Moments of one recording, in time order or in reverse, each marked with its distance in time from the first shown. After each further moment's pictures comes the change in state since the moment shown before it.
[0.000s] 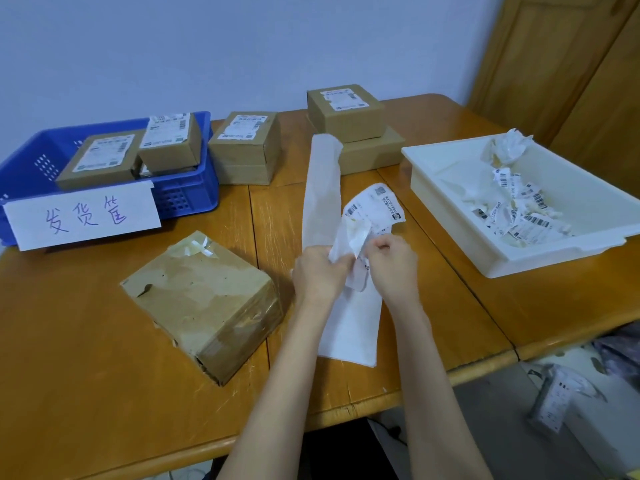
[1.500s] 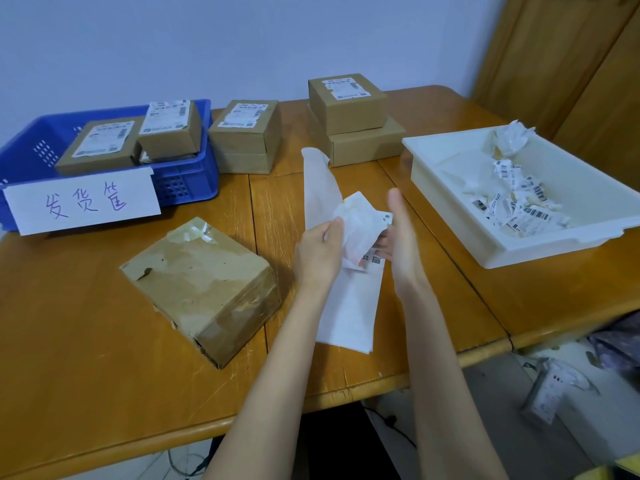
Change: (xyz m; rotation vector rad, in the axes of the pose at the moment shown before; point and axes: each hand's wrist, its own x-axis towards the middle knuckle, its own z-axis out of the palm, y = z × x) left_hand -0.005 0.011 -0.002 -0.235 0.019 0.034; right_hand -0.012 -0.025 -0.026 0.611 -0.296 0.218
